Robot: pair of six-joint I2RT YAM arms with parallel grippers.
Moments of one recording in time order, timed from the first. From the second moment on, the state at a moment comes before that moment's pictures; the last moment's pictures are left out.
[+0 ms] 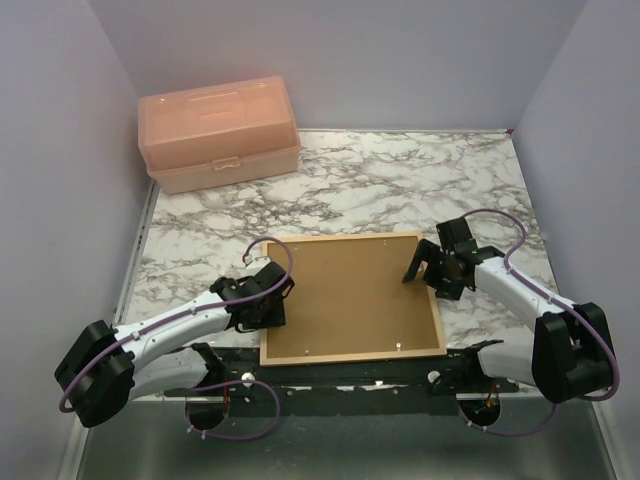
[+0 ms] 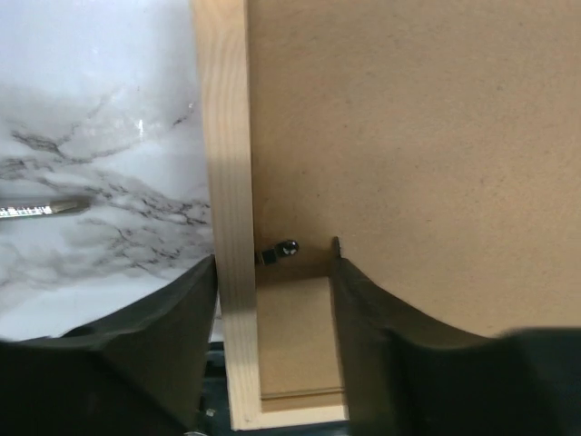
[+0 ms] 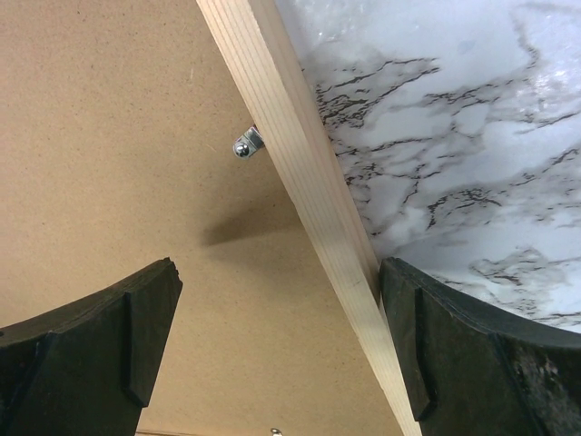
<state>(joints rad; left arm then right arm) -0.83 1.06 0.53 -0.69 -0.20 -0.91 0.26 1.25 0.63 -0.53 -0.05 0.68</state>
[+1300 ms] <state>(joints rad) -0.52 1.24 0.94 -0.78 -0.22 -0.65 0.27 1.27 0.62 -0.49 -0.16 0.68</state>
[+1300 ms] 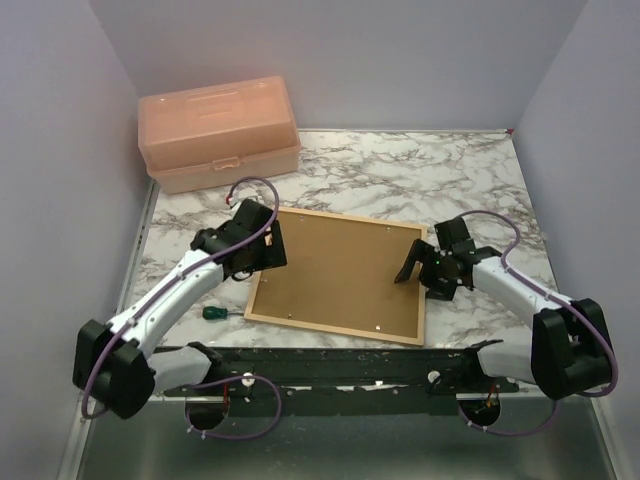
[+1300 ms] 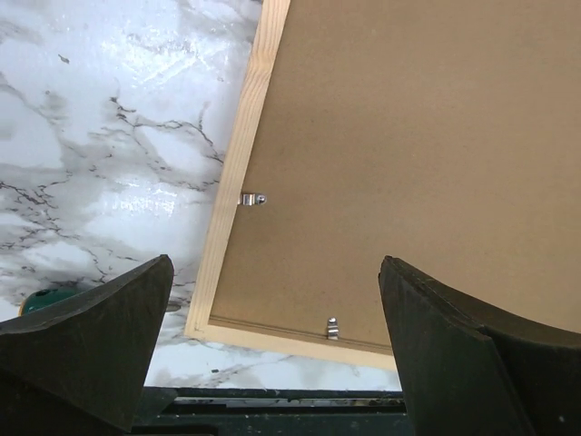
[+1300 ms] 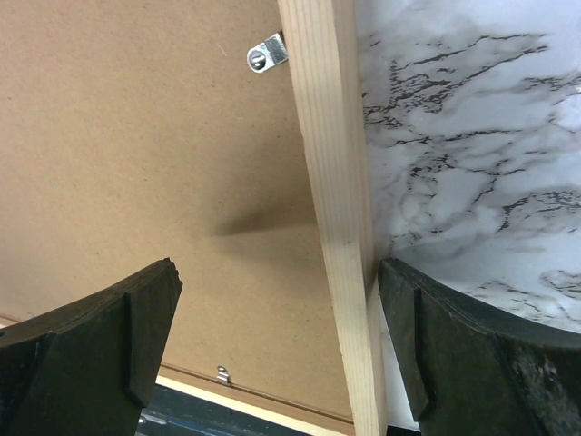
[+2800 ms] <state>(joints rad) -0.62 0.67 0.45 -0.41 0.23 -0.75 0.50 1.07 0.48 -0.47 -0.19 0.79</state>
